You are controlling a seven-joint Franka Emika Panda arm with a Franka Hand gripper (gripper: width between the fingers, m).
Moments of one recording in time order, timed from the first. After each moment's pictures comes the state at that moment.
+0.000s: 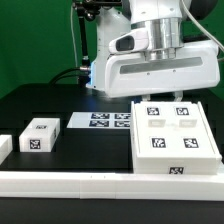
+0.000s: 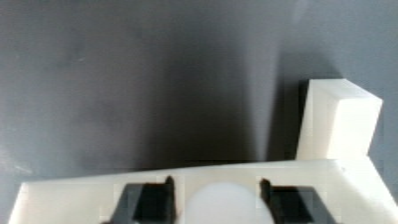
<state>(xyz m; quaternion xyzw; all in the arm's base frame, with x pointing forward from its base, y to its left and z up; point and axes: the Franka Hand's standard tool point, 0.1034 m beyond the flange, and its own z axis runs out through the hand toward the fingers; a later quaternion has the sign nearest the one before) 0.516 0.096 0.071 -1.00 -0.02 -0.06 0.06</state>
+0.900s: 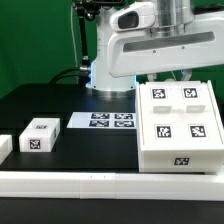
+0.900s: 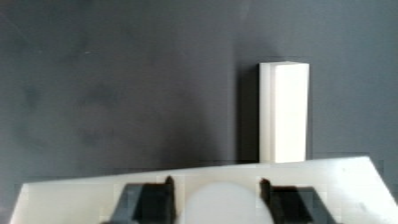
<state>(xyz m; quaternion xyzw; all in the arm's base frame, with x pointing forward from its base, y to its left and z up) 0.537 0.103 0.119 -1.00 0.00 0.04 0.07</state>
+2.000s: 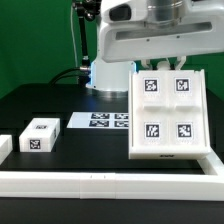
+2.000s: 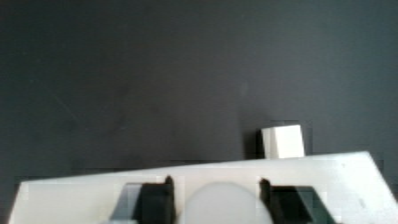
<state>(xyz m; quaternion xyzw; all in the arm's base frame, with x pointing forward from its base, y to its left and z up) 0.533 0.090 0.146 -0.97 0.02 0.22 0.07</state>
